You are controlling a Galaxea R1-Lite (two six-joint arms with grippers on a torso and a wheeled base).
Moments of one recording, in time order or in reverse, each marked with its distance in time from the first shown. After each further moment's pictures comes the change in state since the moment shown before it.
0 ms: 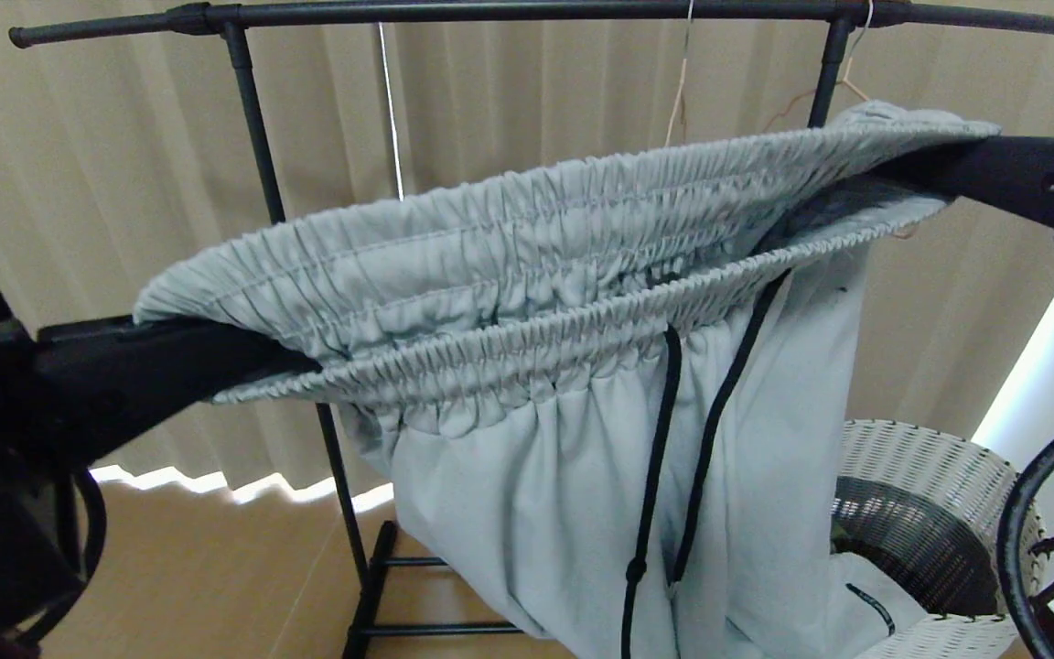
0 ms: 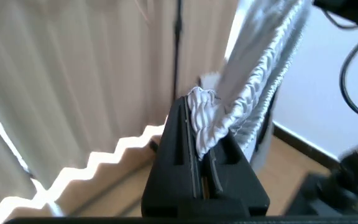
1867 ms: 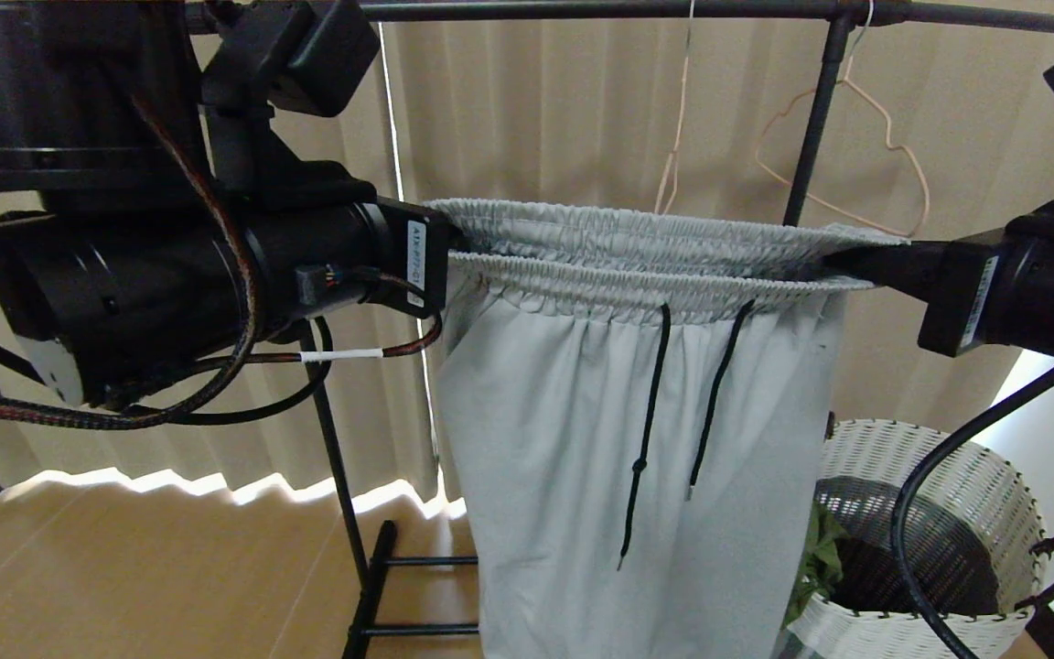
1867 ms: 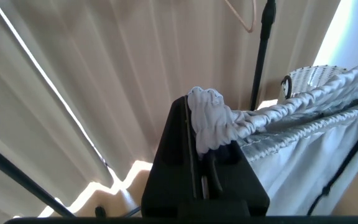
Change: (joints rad) left arm 0.194 0.471 -0.357 -0.009 0.076 0.166; right arm -0.119 0.072 0.107 -0.010 -0.236 -0.031
